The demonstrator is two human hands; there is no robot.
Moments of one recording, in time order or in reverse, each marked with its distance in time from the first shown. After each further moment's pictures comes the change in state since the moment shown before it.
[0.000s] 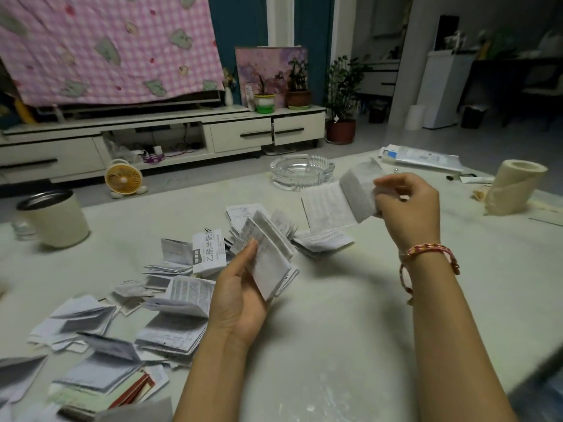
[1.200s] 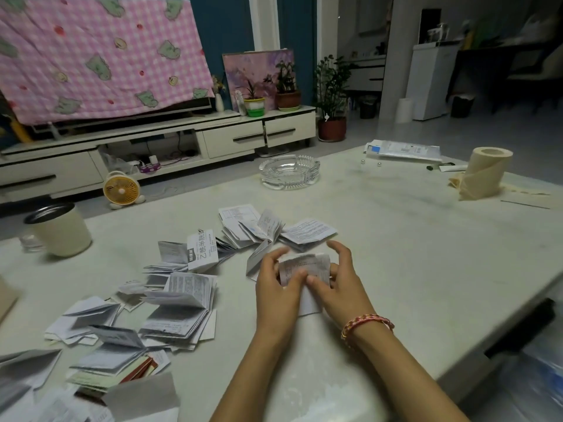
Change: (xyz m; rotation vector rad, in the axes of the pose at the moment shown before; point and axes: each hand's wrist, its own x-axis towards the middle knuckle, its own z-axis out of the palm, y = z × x) left_hand -0.006 -0.068 -0.008 0.972 -0.049 0.486; right_hand -0.104 0.053 0.001 -0.020 -0.477 0.162
